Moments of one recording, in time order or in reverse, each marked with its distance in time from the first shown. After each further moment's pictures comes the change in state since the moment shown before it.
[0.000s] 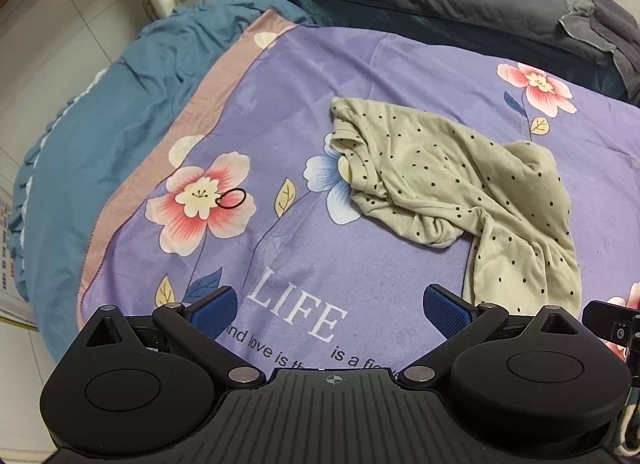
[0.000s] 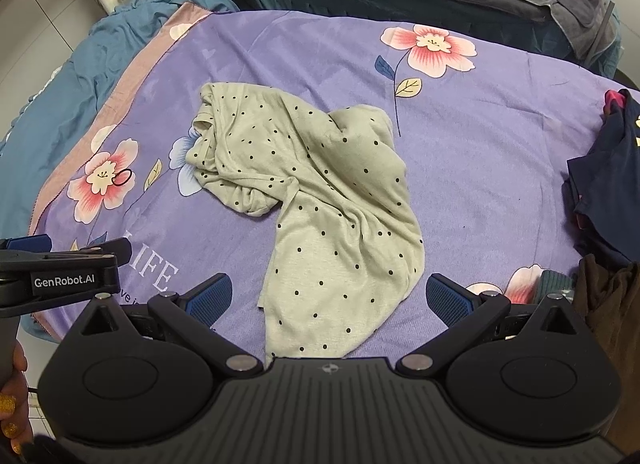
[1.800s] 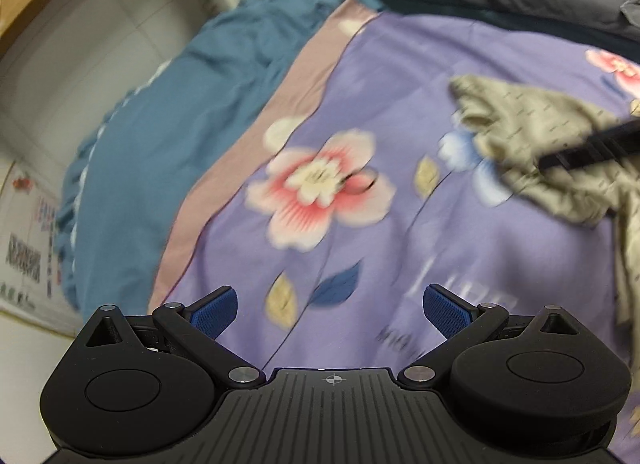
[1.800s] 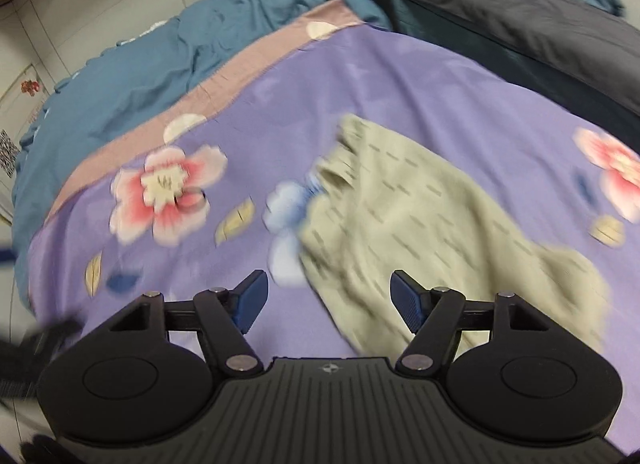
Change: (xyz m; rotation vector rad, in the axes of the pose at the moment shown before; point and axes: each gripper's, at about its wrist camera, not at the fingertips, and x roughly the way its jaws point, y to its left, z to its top) left arm 0.051 0.116 -0.038 0.002 -0.023 0.170; right arm 0.146 0.132 0.085 -0.332 -0.090 0.303
